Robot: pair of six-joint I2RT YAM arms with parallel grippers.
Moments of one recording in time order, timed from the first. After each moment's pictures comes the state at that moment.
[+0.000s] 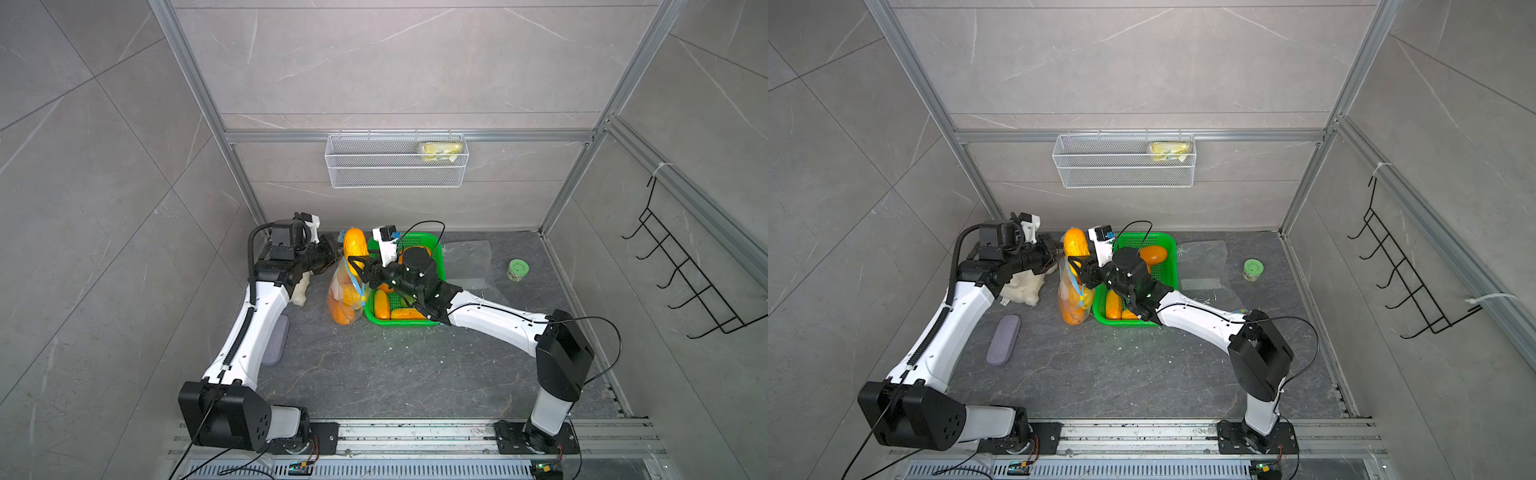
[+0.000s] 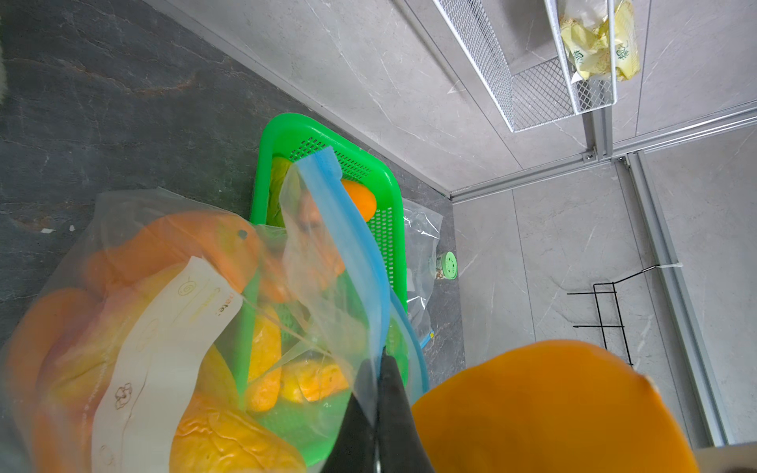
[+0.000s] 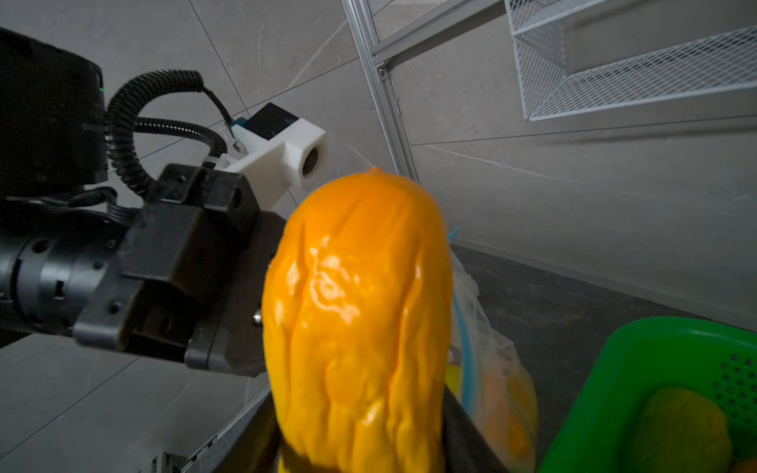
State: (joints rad) left arm -0.12 1.36 1.35 -0.54 0.54 -0.70; right arm 0.87 1.81 1.42 0.36 -0.07 0.34
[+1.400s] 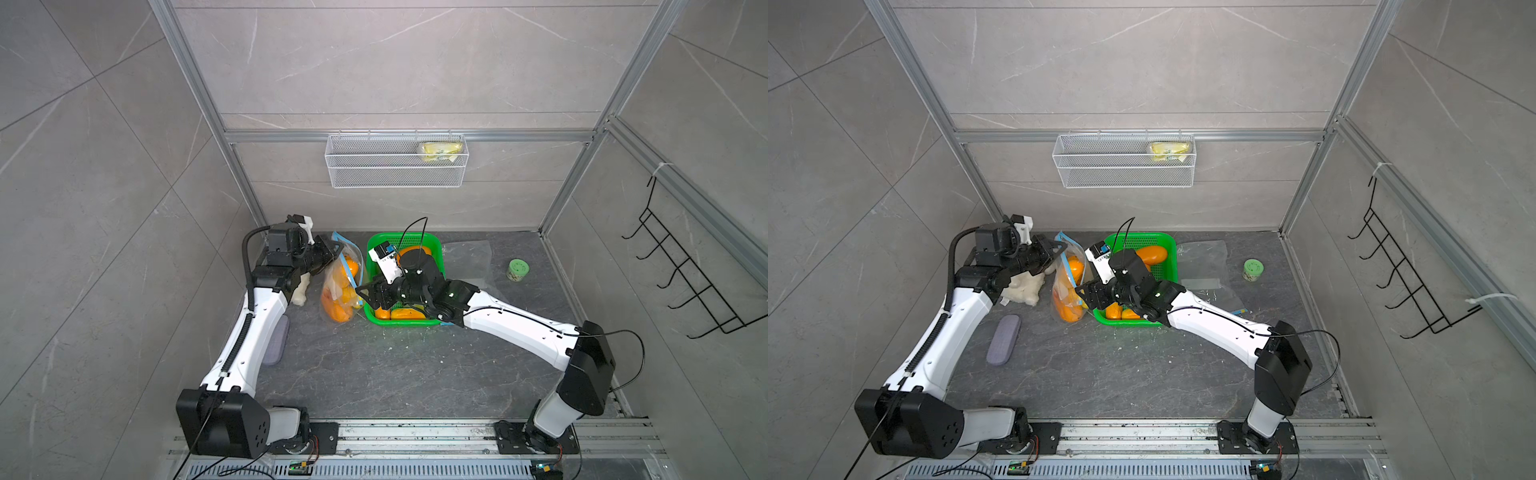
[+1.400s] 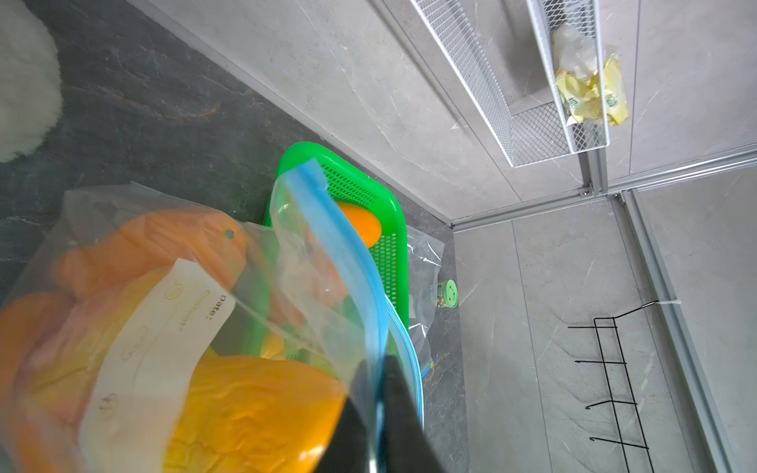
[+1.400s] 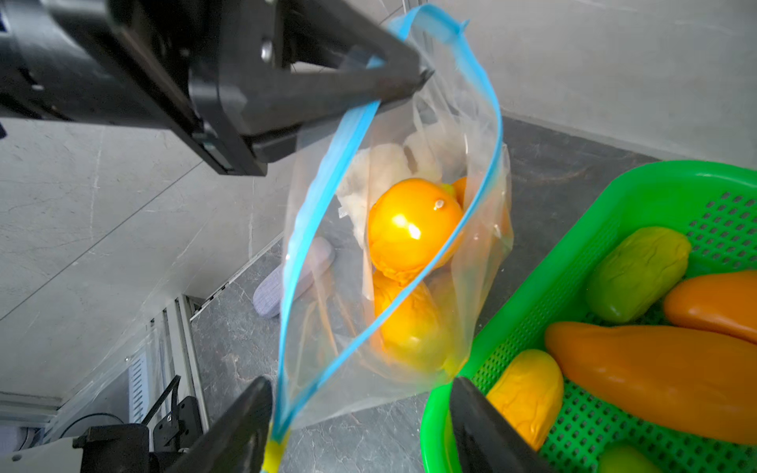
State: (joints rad) left arm -0.11 1.34 1.29 -0.45 0.49 -0.78; right arm 0.91 1.70 1.46 -0.19 -0.17 0.29
